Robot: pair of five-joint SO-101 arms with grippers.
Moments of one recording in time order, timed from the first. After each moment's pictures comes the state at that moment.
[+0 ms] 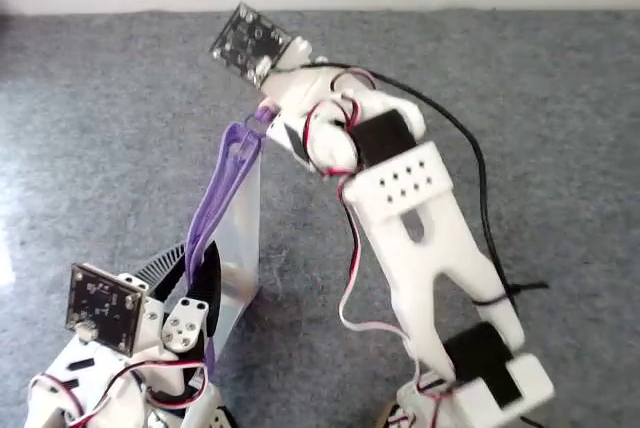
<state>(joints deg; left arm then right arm) 17.2 -96.0 45.4 86.7 5.4 -27.4 -0.3 -16.0 65.9 32.0</state>
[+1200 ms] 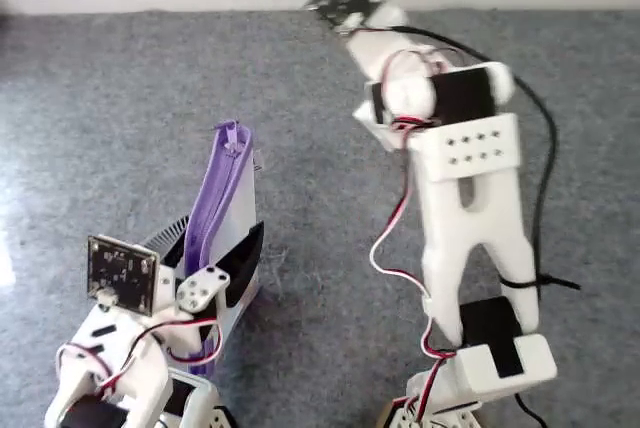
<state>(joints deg) 13.0 -96.7 59.8 68.5 5.5 -12.2 1.8 -31.9 94.3 32.5</state>
